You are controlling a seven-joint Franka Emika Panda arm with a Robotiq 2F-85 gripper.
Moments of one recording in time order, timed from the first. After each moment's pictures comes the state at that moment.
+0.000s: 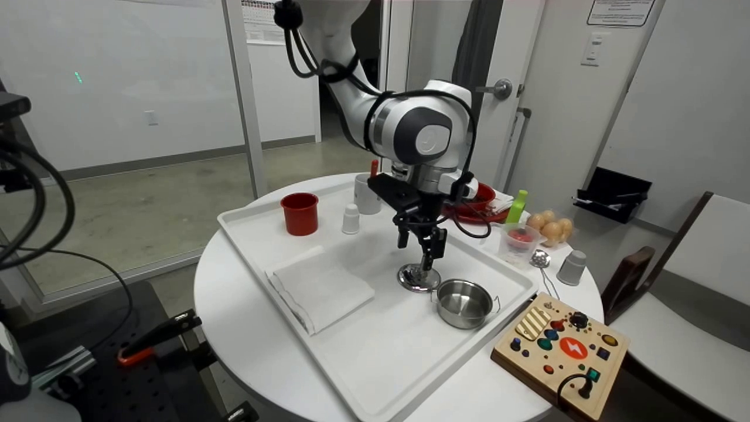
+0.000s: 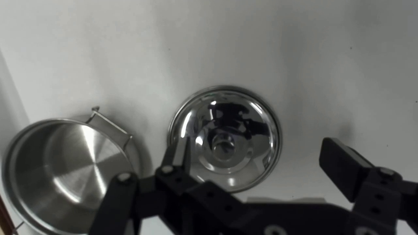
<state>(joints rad) -0.04 0.63 -0.07 -1.88 0.02 2.42 0.23</state>
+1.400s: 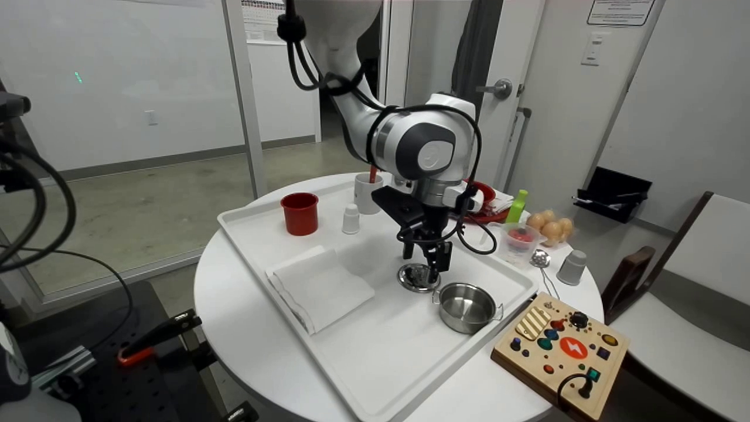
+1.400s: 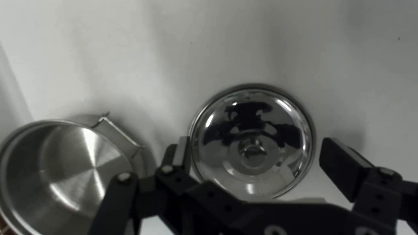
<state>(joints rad) -0.05 0.67 -0.08 -1.89 0.02 2.47 0.21</state>
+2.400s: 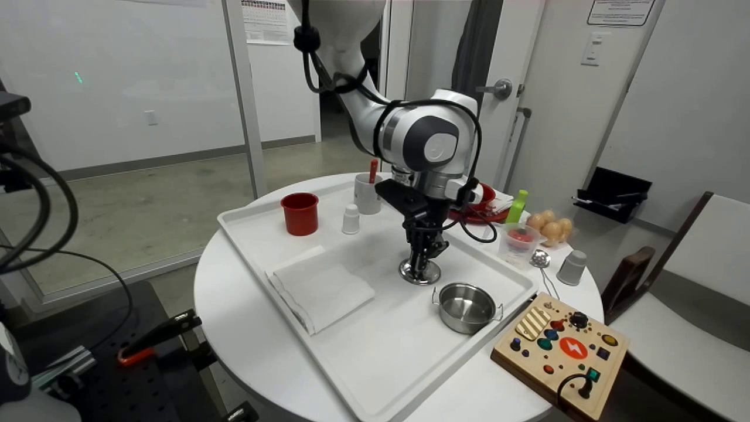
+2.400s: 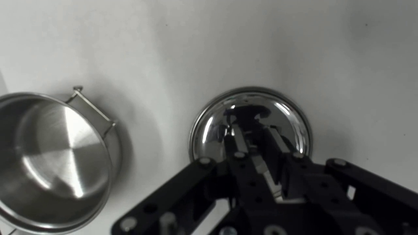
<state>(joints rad) -0.04 0.71 -0.07 -1.79 0.02 2.39 0.21</state>
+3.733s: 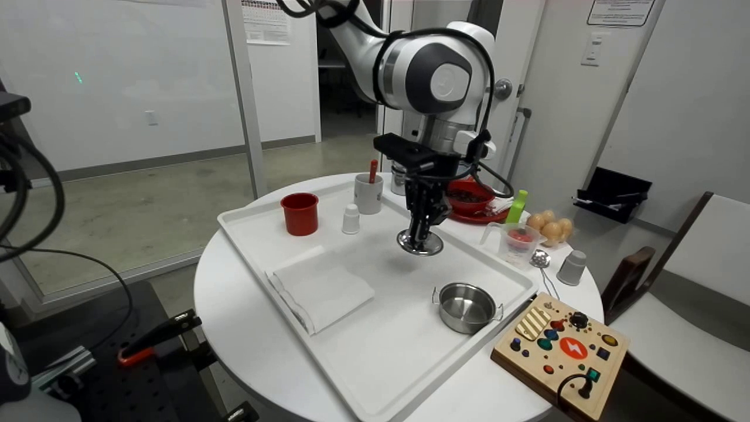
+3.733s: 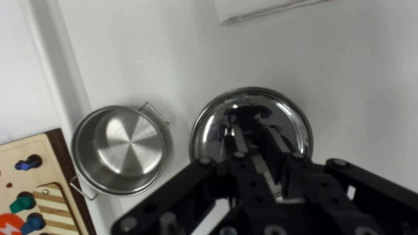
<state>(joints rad) -0.07 0.47 -0.07 -1.90 0.03 2.23 0.17</state>
